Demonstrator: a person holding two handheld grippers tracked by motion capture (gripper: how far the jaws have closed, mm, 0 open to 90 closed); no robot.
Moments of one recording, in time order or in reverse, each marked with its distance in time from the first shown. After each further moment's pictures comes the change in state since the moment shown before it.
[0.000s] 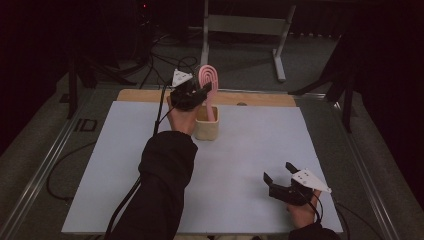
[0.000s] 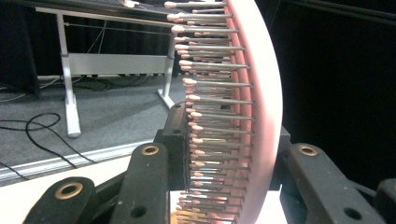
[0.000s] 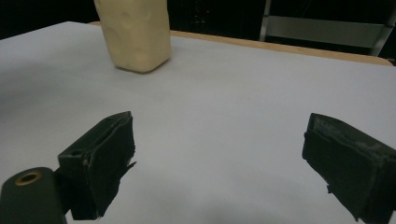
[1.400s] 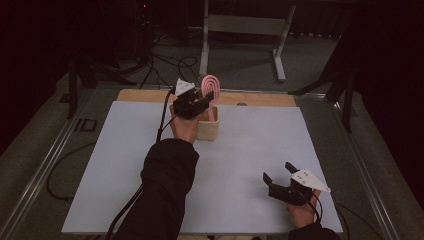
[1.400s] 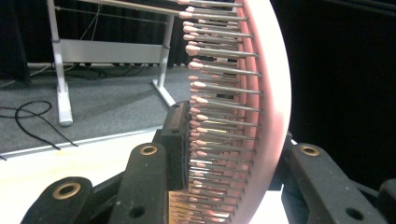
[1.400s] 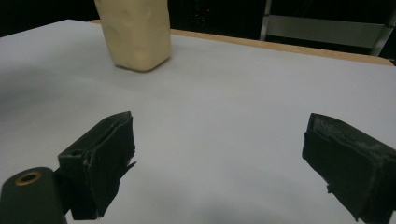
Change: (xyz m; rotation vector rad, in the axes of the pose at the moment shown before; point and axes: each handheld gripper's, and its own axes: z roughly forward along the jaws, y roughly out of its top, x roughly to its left) left arm -0.003 -0.026 0.003 0.034 -0.014 -0.027; right arm 0.000 0.000 0.001 0.004 0.001 -0.005
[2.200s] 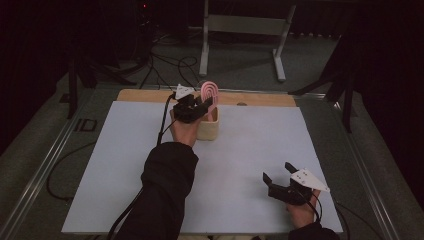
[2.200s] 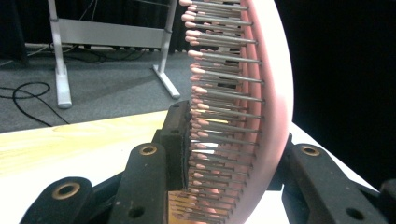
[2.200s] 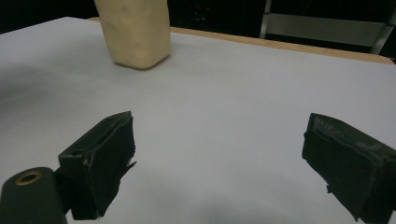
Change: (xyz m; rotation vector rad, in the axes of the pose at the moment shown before) left arm 0.006 -0.017 0.006 0.050 0.000 -0.028; right arm 0.000 -0.001 0.001 0.006 -0.001 -0.004
